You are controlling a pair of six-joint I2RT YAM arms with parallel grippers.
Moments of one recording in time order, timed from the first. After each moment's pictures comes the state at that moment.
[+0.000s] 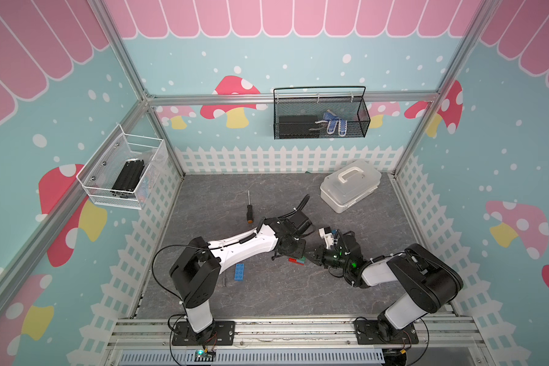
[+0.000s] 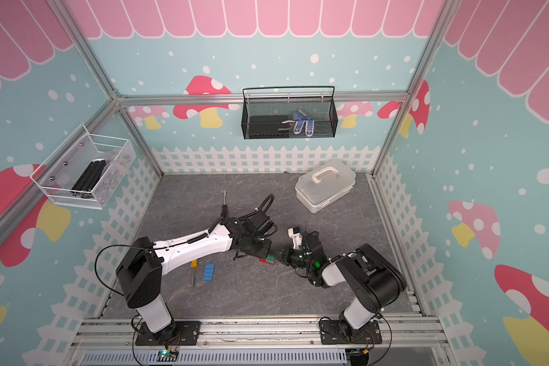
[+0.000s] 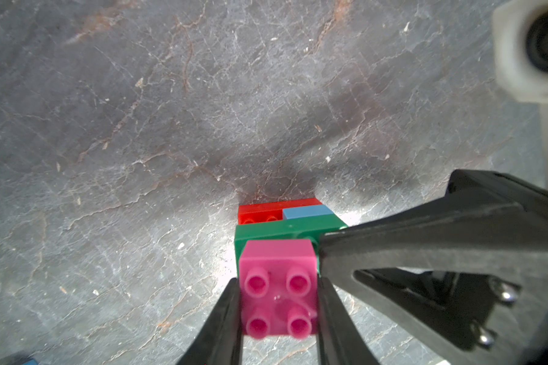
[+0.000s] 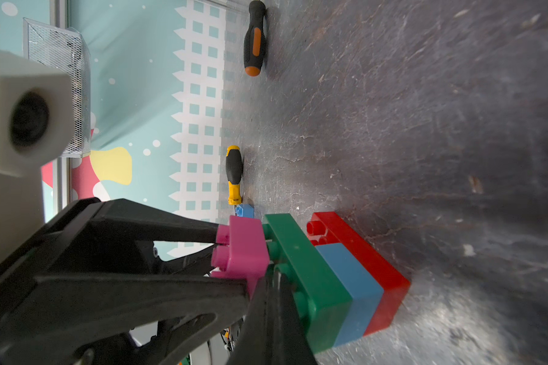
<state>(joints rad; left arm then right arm) -0.87 1.78 1.34 -0.77 -0.01 -0.53 0.54 1.61 0.34 0.89 -0.59 1.12</state>
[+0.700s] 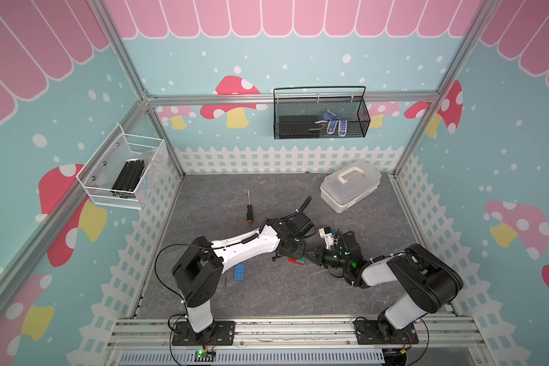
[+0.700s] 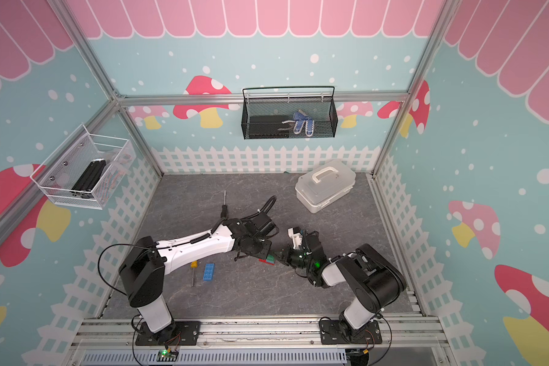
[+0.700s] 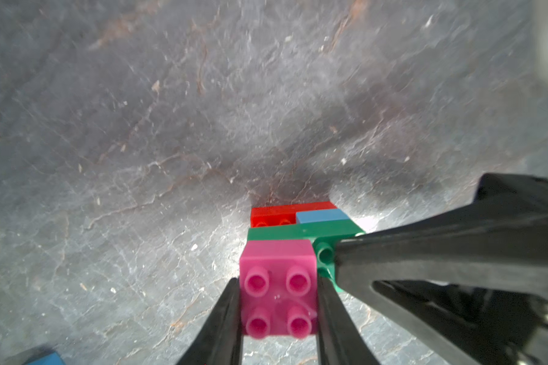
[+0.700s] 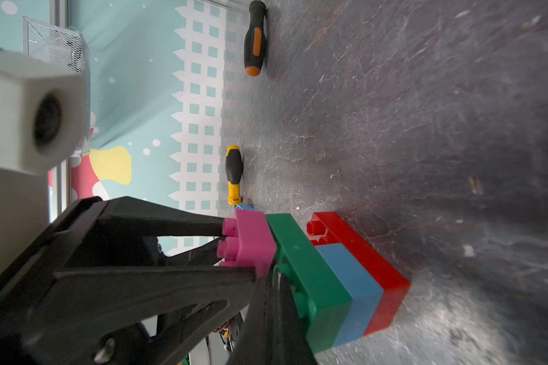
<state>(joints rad) -0.88 1.80 1.35 -0.80 -0.07 -0.52 0.54 1.61 0.34 0.89 -0.59 1.12</state>
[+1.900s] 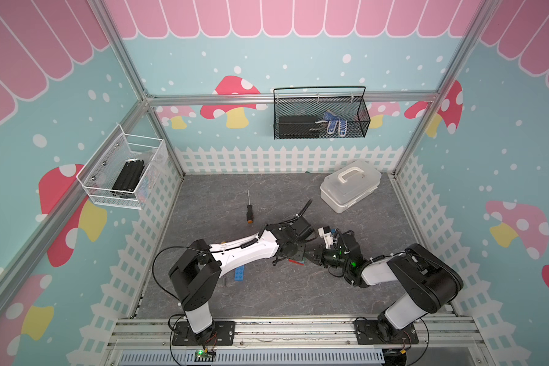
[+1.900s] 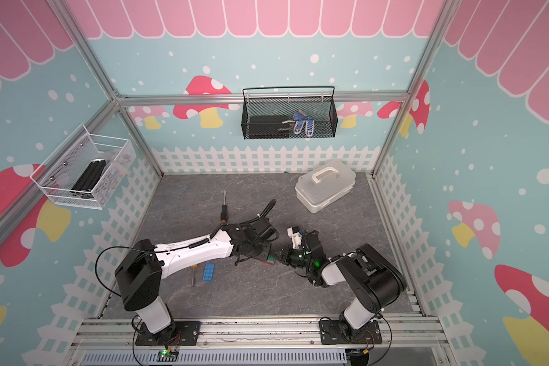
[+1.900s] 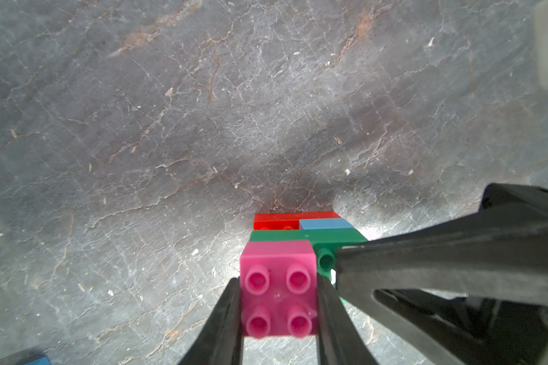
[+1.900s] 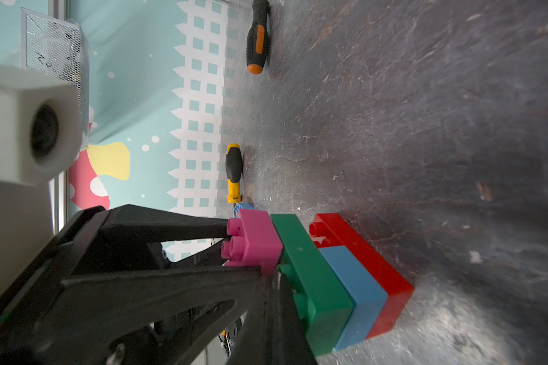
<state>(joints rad) -0.91 1.76 1.27 -0.71 -0.13 -0.57 0.54 1.60 0.35 0.85 -0.60 1.08</state>
